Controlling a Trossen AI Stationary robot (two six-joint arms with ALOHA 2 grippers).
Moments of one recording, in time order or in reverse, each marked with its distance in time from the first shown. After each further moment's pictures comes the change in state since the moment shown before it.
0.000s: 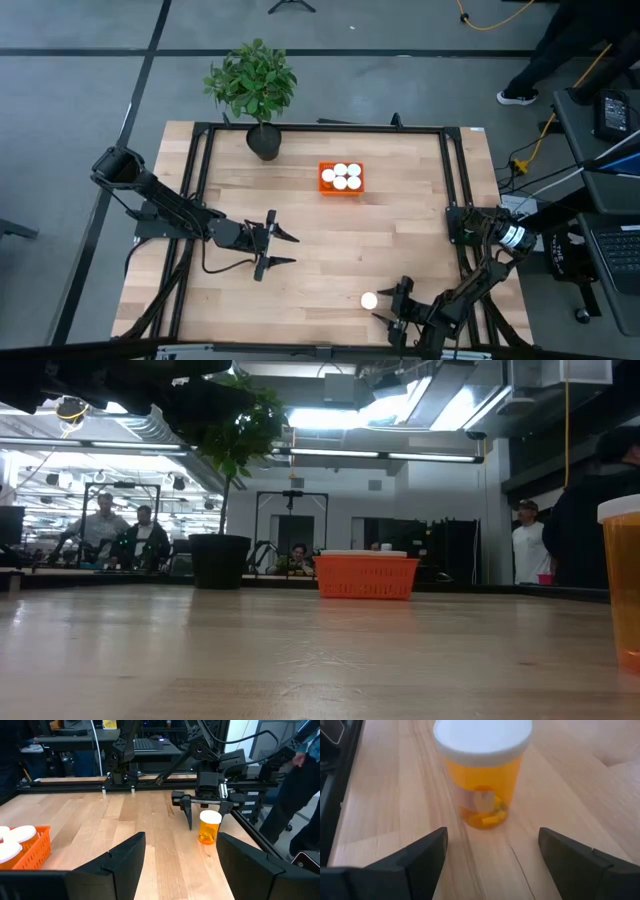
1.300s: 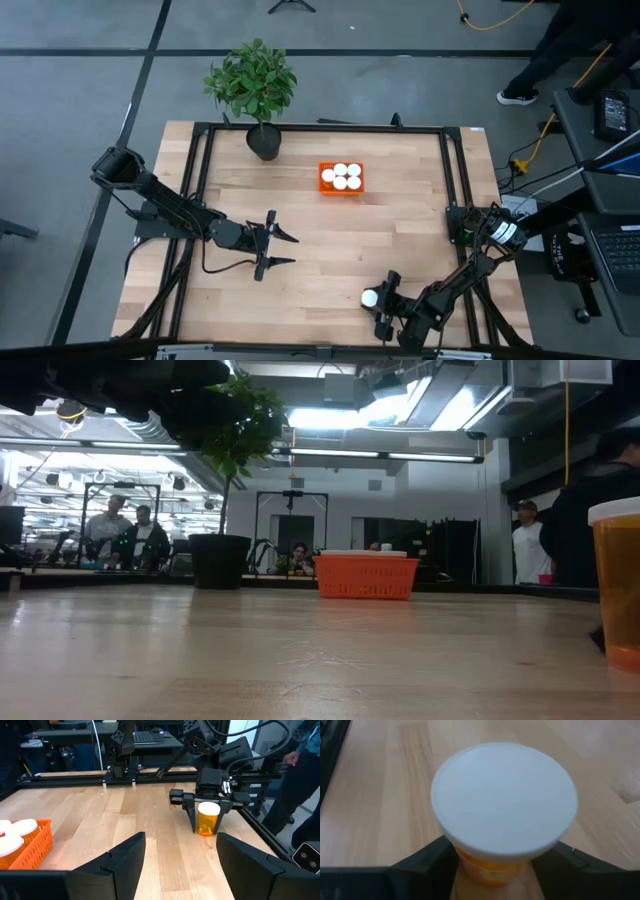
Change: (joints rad) left arm 0.000 0.000 0.000 -0.037 -0.002 0.000; right arm -0.109 0.004 -0.002 0.140 -0.056 -0.209
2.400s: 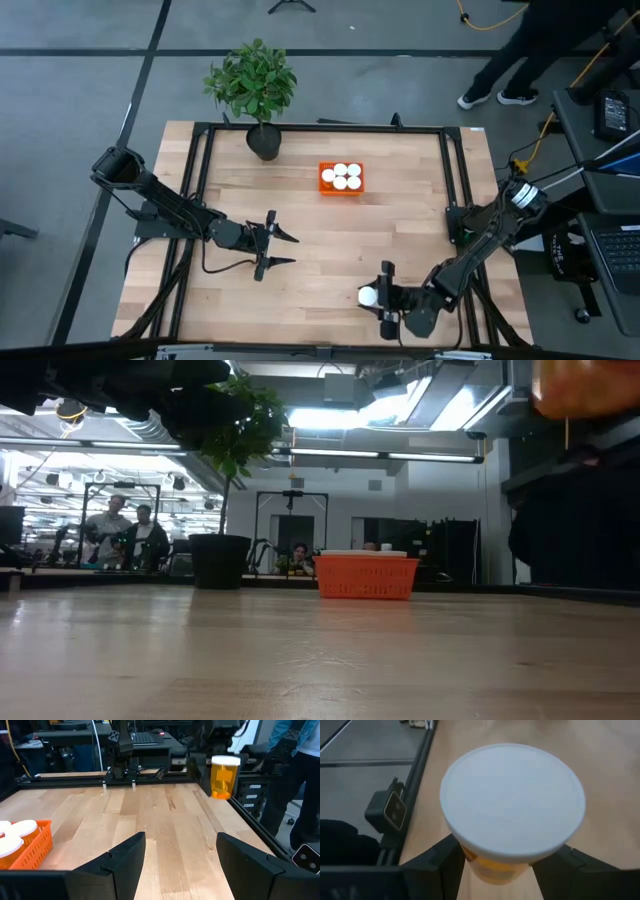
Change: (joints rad) left arm 0.000 0.000 0.000 0.005 0.000 0.000; right arm -0.086 -0.320 0.001 0.016 -0.129 -0.411
